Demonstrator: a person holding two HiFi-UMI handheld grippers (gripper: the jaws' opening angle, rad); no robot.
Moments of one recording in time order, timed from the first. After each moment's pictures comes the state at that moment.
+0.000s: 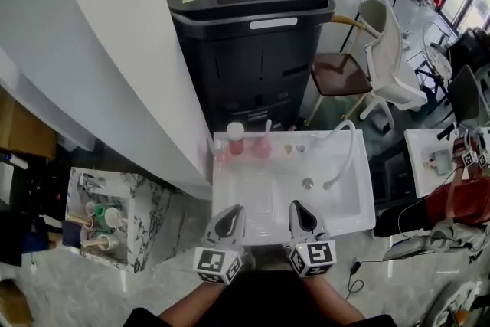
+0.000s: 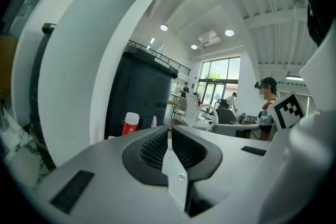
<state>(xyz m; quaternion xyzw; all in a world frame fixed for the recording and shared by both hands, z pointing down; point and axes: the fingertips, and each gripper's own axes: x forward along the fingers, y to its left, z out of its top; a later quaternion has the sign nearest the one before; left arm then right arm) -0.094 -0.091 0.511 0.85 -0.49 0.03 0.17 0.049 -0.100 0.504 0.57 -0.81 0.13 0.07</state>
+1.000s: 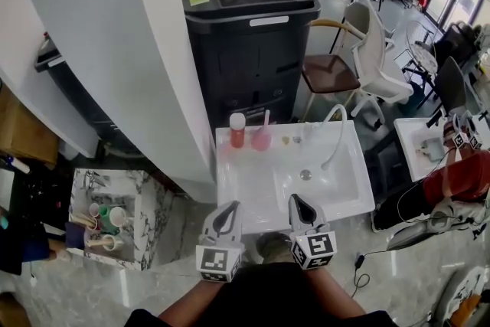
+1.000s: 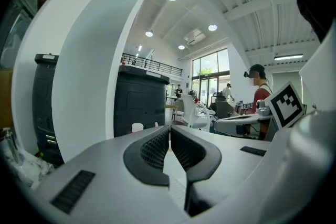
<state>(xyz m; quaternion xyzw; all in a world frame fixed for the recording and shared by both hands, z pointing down) -0.129 -0.028 0.484 0.87 -0.48 0.06 0.08 0.017 -0.036 0.490 0.57 -0.81 0.09 0.07</state>
